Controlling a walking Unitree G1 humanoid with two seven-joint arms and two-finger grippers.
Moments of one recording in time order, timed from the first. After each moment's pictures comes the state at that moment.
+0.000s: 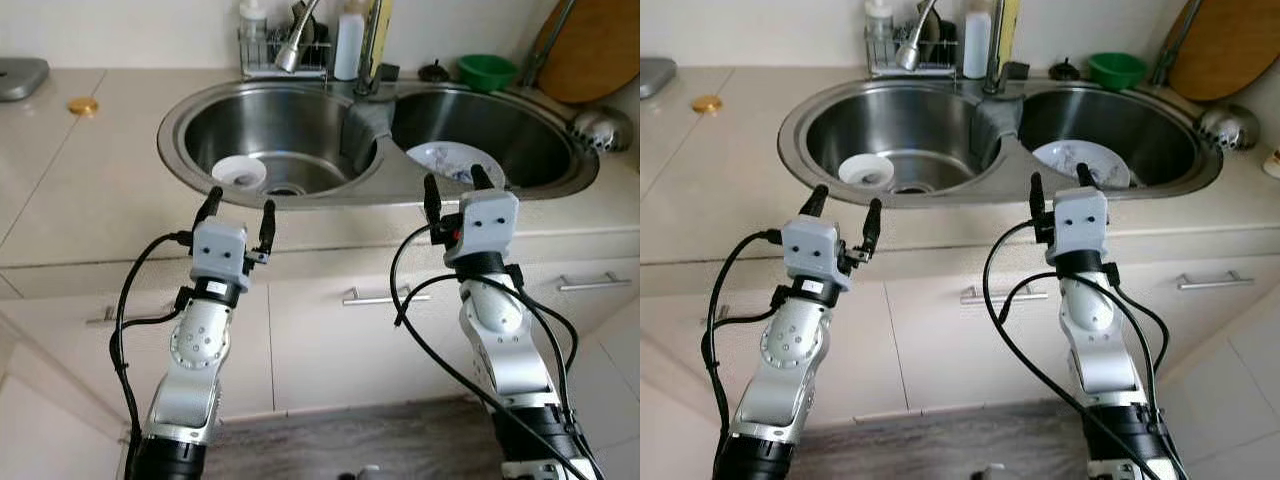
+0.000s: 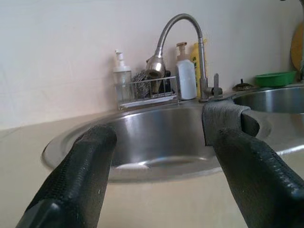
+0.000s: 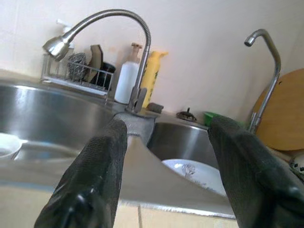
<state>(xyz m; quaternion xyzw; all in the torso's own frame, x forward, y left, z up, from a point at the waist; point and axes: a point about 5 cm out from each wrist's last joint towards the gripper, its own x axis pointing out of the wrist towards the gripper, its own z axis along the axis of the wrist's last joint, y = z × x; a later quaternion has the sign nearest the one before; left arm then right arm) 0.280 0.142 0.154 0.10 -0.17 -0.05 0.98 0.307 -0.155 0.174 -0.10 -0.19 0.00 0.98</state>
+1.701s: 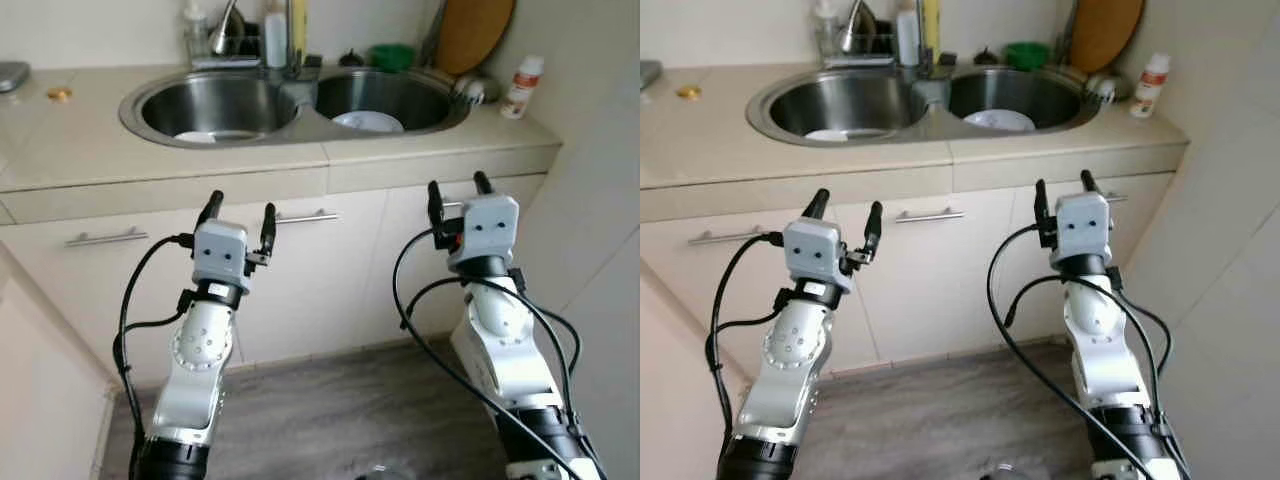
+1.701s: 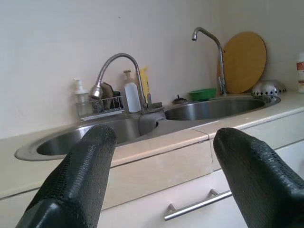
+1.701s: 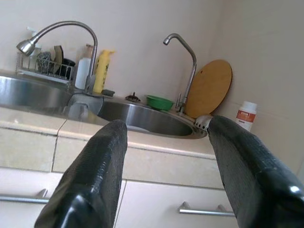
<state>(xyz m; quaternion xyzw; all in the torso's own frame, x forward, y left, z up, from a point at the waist) 0.280 0.134 0.151 0.09 -0.17 -0.06 0.98 0.307 -0.164 0.167 -0.12 -0.18 -0.01 0.98</state>
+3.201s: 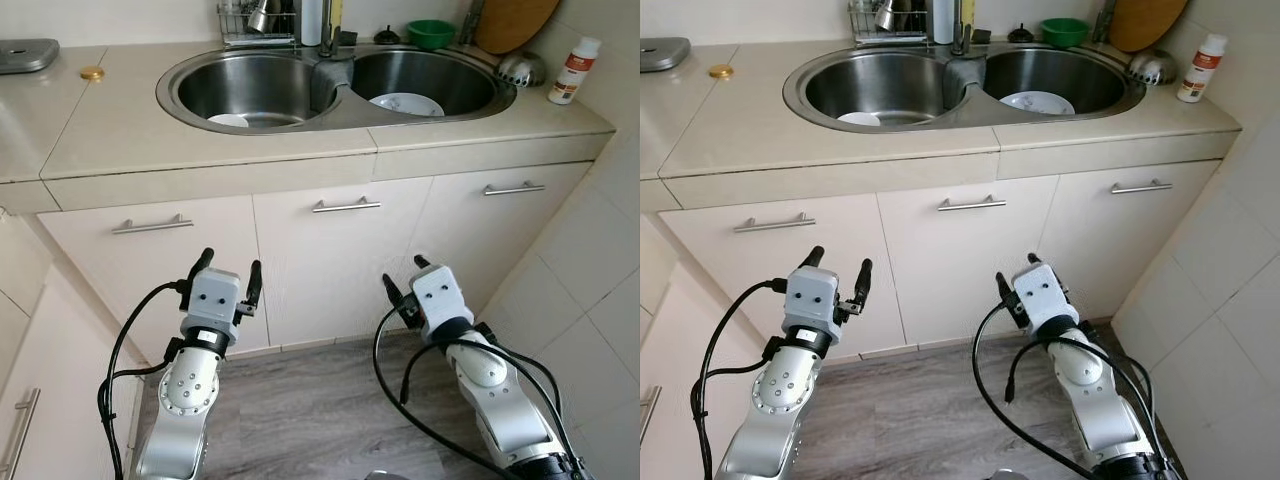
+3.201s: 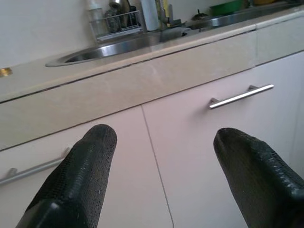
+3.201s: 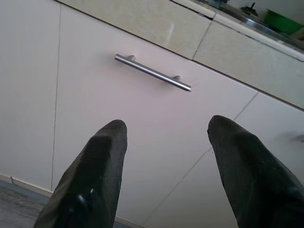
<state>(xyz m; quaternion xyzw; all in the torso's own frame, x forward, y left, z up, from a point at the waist) 0.250 0.159 0.097 0.13 -0.03 -0.04 0.99 0.276 -0.146 0.090 -0.18 0.01 0.16 0.97</state>
